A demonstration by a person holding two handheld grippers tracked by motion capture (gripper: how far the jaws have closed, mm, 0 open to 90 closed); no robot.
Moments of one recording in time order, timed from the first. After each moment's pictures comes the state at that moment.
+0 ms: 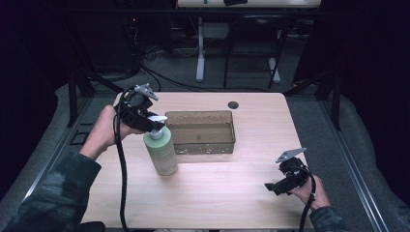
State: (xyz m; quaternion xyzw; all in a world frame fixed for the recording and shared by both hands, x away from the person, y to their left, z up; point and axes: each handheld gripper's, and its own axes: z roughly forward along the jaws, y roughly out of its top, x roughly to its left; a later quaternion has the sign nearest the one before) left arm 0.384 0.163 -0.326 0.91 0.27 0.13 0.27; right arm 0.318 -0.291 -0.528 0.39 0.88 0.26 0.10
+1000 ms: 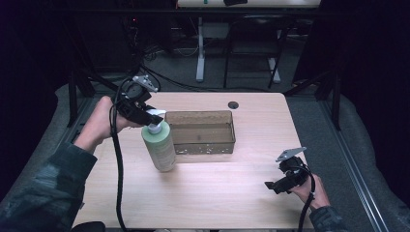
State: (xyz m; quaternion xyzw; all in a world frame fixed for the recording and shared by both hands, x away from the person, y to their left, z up) left arm 0.385 0.163 -0.302 0.92 0.27 0.13 0.26; right arm 0.322 -0.292 -0.529 0.38 0.88 0.26 0.10
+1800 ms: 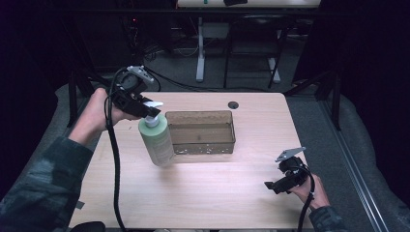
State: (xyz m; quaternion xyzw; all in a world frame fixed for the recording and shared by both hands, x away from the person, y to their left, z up) left arm 0.389 0.167 -0.280 0.91 0.27 0.14 0.27; right arm 0.322 -0.291 -0.529 0.38 0.88 0.26 0.11
